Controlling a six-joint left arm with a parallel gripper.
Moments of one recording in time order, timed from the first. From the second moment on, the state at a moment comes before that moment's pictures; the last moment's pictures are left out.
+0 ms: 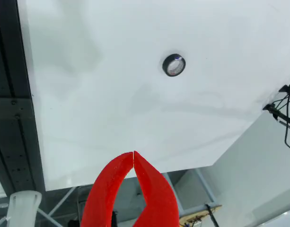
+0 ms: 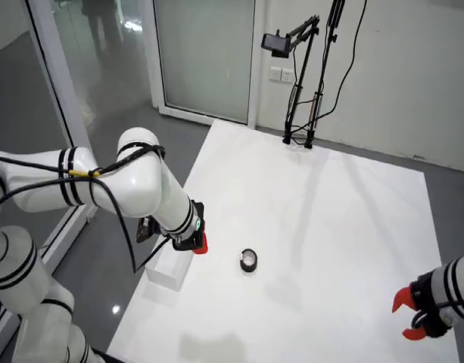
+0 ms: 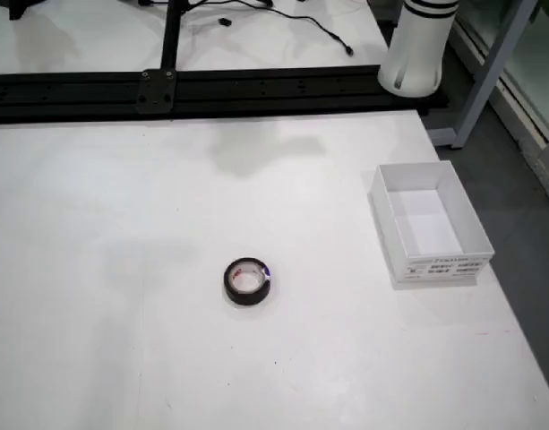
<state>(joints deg) -62.9 0.6 87.2 13.2 71.3 -77.7</state>
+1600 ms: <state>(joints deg) -58.5 13.5 78.8 14.5 69.5 -75.4</state>
